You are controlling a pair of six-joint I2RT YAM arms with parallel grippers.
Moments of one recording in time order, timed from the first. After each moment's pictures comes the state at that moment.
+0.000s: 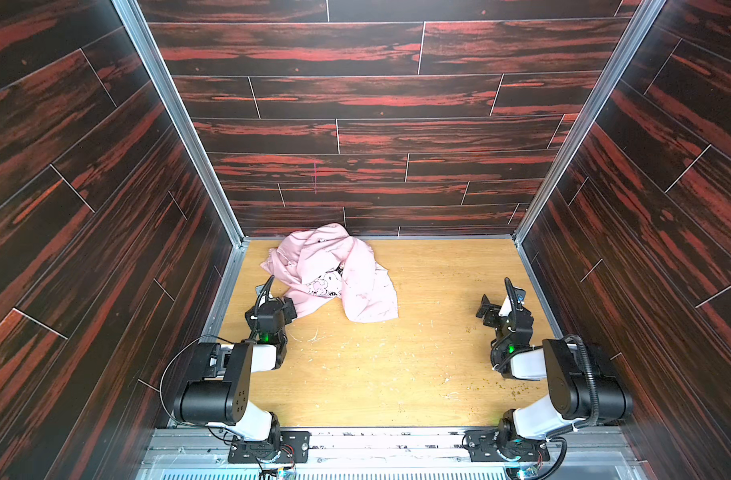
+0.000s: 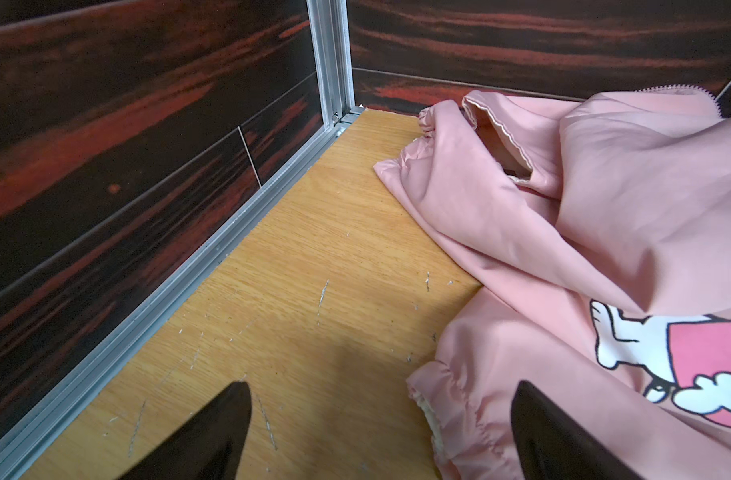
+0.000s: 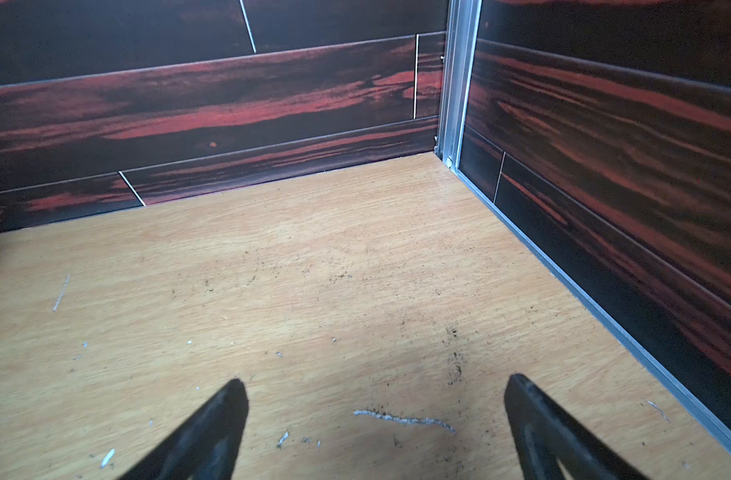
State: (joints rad) left arm 0.01 1.54 0.40 0.74 -0.37 -0.15; right arm -0.04 1.55 0.29 1.05 0.14 0.09
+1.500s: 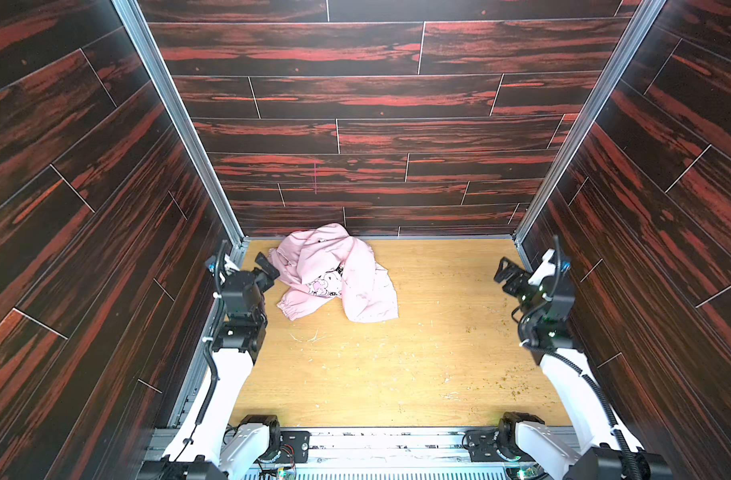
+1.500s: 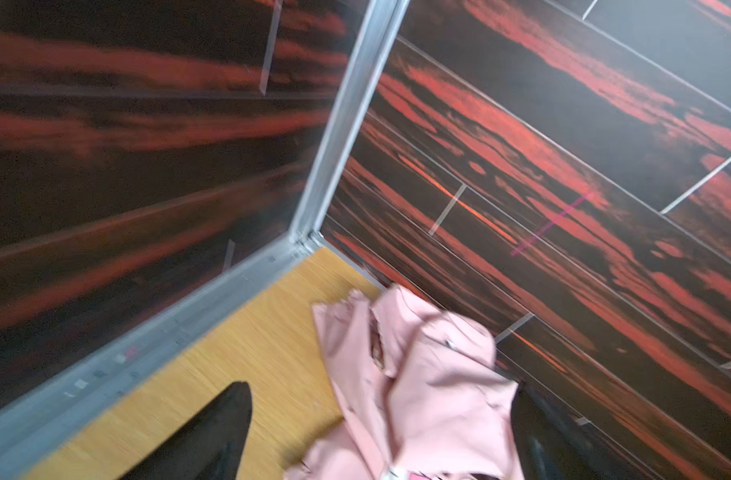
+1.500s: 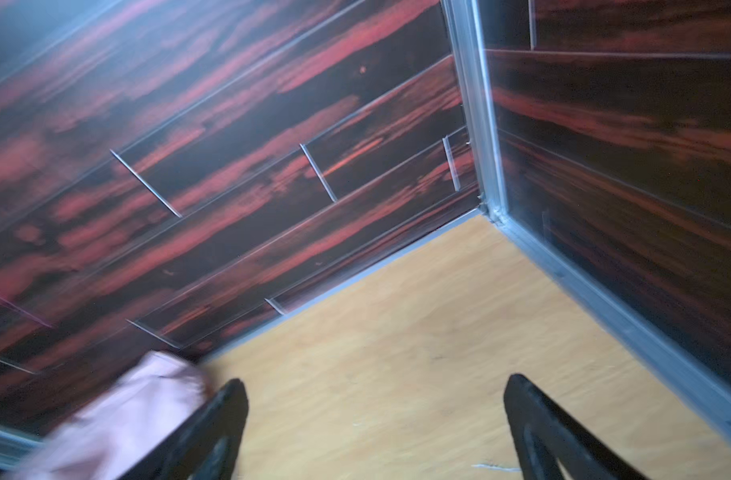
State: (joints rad) left arm 0.01 1.04 0.86 -0.02 -0.28 -0.58; right arm -0.06 1.04 0.82 0.02 -0.01 0.49
